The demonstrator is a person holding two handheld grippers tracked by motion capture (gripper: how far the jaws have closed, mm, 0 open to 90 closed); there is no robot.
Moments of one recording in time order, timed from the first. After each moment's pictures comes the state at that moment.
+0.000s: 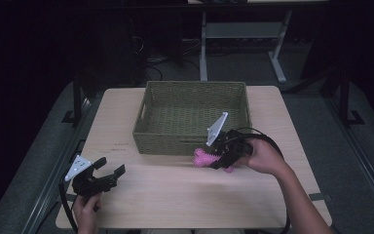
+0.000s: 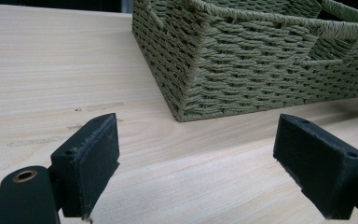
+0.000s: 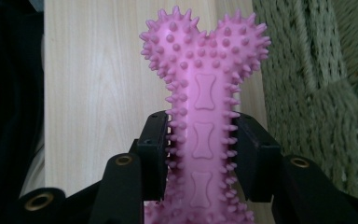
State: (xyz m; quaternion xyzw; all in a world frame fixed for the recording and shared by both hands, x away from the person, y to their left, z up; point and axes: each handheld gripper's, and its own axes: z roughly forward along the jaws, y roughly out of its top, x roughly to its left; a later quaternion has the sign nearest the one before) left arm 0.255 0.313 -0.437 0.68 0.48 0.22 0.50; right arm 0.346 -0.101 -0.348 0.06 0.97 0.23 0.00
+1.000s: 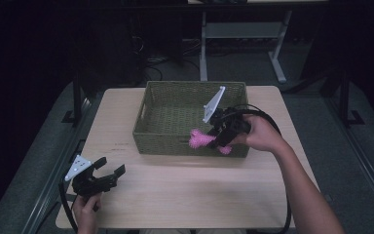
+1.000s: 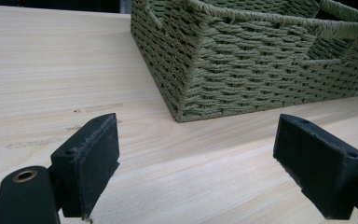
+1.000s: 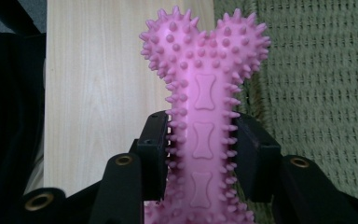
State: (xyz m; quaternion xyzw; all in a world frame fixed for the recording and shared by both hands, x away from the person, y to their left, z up) left arm 0.255 0.314 -0.437 0.68 0.48 0.23 0.50; right arm 0.381 -0.095 -0.301 0.06 0.97 0.23 0.01
